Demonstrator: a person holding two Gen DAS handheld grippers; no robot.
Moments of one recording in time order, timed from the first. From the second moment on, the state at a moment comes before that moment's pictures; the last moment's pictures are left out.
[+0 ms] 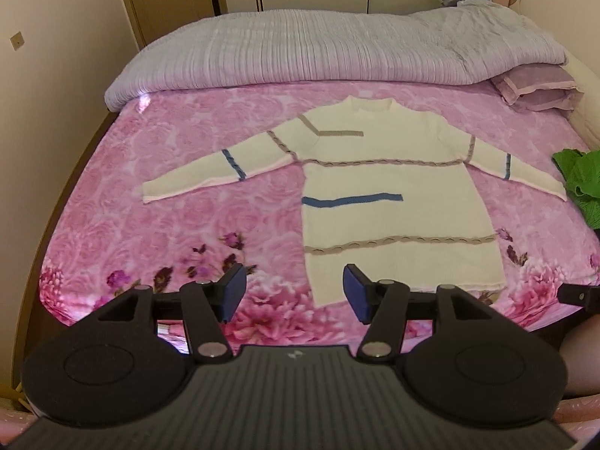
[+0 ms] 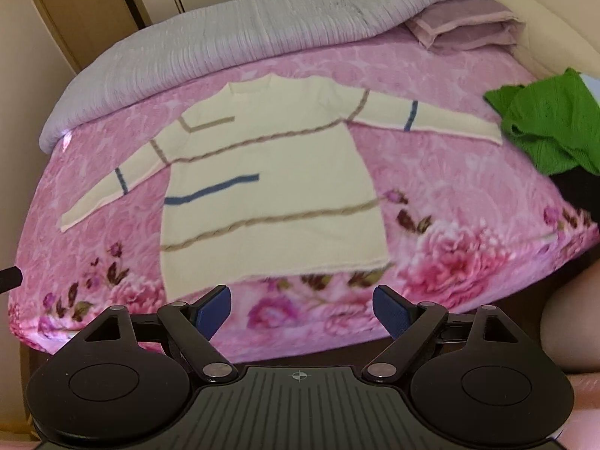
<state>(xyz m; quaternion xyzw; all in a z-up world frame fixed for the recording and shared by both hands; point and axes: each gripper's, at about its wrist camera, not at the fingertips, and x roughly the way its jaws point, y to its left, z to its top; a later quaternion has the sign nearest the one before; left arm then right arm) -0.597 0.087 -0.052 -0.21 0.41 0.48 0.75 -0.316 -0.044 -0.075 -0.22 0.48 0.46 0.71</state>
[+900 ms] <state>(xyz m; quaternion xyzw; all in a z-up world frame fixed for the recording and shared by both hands) -0.619 0.085 -0.051 -0.21 0.41 0.41 0.78 -0.391 -0.063 -0.046 -0.20 0.44 0.43 0.76</state>
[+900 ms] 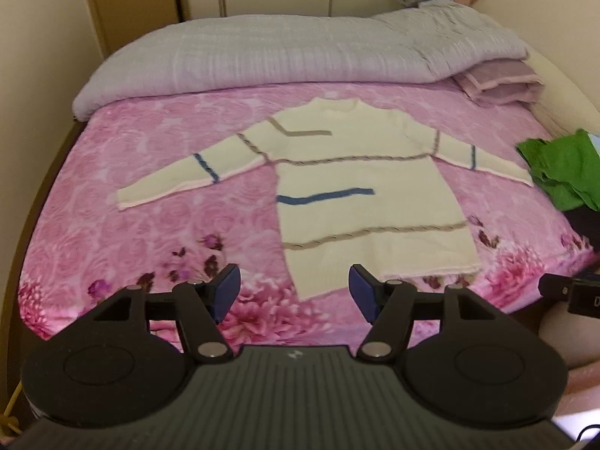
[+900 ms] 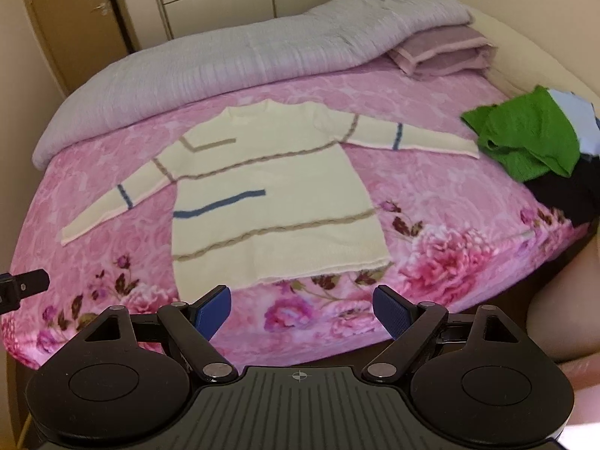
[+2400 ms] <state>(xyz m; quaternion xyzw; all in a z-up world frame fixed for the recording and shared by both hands) -0.453 0.082 -0.072 -0.24 0.45 0.42 0.75 -0.253 -0.027 -0.061 -0.28 0.47 0.43 0.72</state>
